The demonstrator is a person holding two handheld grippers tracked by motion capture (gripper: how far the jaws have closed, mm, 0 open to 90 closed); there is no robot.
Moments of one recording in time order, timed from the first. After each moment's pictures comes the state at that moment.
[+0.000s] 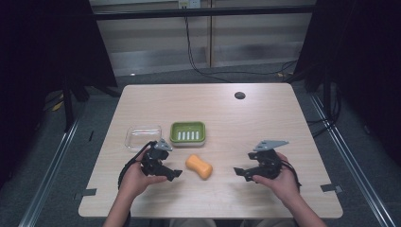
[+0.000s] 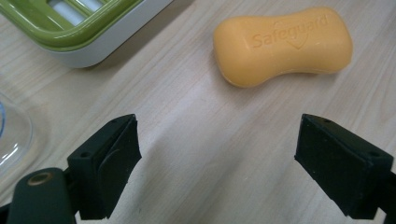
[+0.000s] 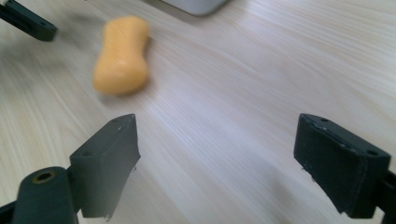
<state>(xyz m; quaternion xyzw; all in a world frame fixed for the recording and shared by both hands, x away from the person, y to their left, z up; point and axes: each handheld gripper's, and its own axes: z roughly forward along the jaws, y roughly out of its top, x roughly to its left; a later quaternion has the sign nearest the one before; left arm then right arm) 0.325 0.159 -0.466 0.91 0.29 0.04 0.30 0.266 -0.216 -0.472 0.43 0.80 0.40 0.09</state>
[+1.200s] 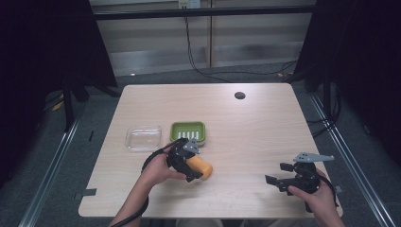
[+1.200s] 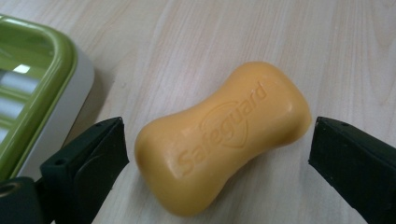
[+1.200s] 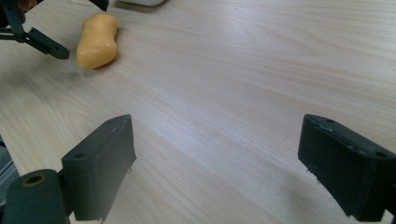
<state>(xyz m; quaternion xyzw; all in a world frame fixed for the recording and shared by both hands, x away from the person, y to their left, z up) 0.344 0.086 -0.475 0.95 0.09 0.02 0.30 0.221 -0.292 -0.478 0.49 0.75 0.43 0.09</state>
